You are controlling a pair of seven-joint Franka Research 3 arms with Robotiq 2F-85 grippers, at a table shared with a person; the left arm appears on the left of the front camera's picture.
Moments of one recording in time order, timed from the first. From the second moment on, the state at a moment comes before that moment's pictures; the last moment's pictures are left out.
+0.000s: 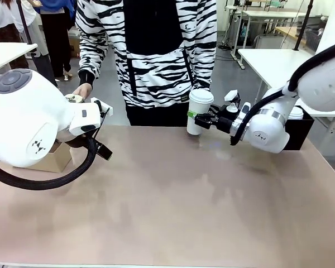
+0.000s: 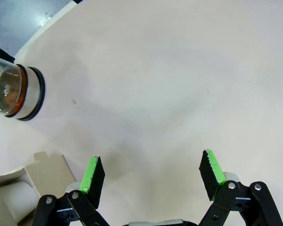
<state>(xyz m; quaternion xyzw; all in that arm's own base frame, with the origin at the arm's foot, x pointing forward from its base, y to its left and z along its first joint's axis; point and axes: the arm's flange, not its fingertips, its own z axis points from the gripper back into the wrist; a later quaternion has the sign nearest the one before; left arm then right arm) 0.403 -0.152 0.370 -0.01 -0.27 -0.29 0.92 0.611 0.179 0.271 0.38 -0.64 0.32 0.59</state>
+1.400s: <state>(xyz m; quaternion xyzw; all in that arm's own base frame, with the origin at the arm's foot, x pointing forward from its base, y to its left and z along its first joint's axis) 0.403 -0.153 0.370 -0.01 -0.27 -0.29 0.92 0.405 0.147 0.580 0.36 -0.64 0.36 0.58</state>
